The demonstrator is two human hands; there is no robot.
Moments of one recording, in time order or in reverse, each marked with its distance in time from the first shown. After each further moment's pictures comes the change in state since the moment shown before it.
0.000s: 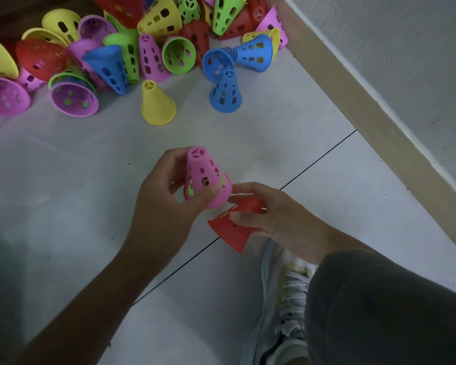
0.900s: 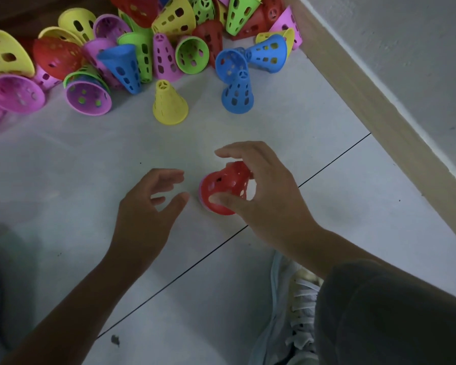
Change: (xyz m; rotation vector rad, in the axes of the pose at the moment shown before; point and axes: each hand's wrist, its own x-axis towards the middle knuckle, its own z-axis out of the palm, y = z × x) left_hand 0.002 -0.040 -0.039 0.266 0.101 -0.052; right_hand 0.010 -0.029 0.036 -0.675 0.324 -0.594
